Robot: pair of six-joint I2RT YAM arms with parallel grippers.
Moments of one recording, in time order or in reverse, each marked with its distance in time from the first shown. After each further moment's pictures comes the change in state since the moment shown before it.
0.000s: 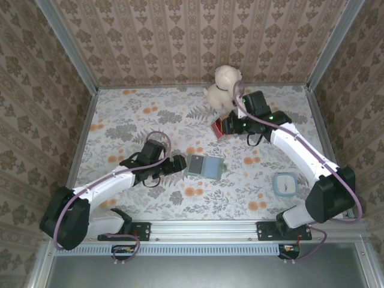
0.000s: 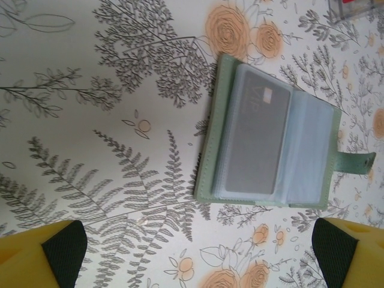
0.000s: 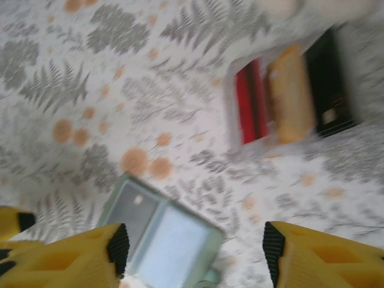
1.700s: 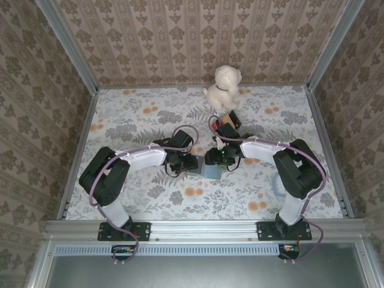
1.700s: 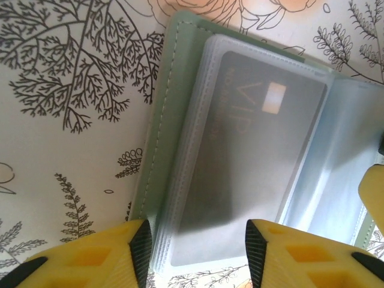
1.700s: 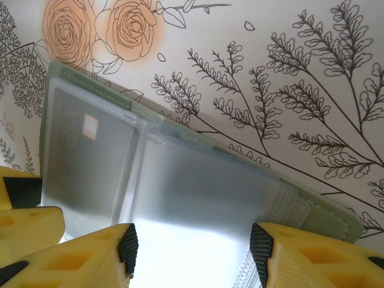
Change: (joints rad) left arm -0.126 0.487 0.375 -0.172 -0.007 -0.051; right arm 0.137 0.320 -0.230 0.266 -0.133 0.212
